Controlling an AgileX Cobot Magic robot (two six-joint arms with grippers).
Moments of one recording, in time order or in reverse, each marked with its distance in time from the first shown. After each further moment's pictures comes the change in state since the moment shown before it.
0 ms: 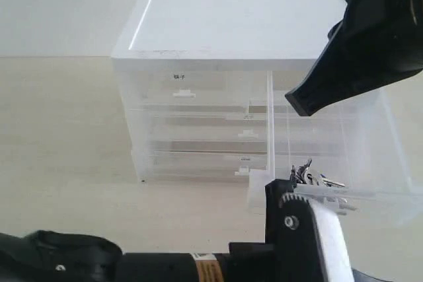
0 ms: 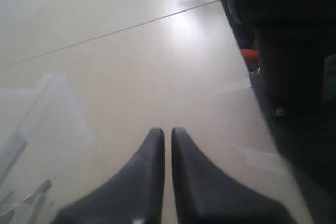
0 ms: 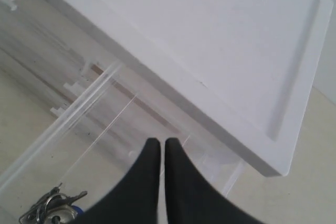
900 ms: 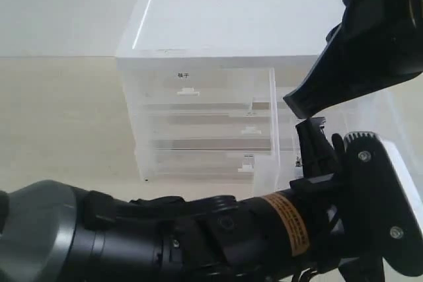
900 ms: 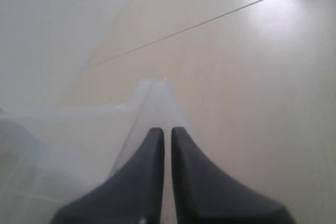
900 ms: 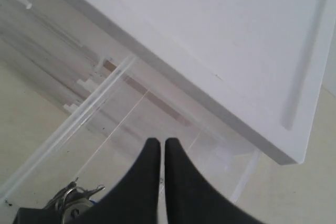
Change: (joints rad) left arm 0.008 0.166 -0.262 -0.447 0.021 0.486; right arm 0.000 0.000 0.000 0.019 0.000 -0.004
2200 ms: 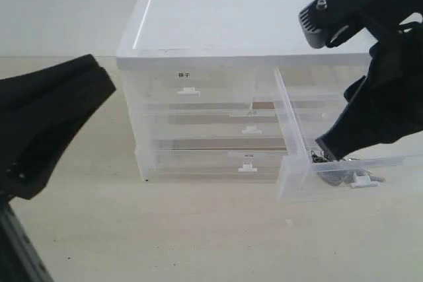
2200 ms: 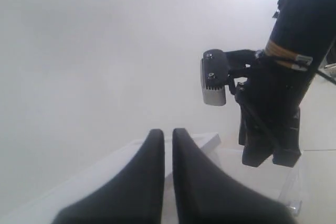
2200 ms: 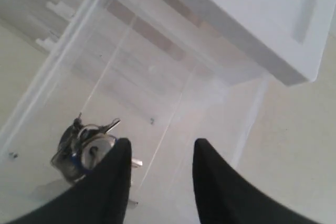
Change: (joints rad) left arm -0.060 -0.977 0.705 -0.315 -0.330 0.099; right arm -0.037 -0.012 0.103 0.018 0.091 0.045
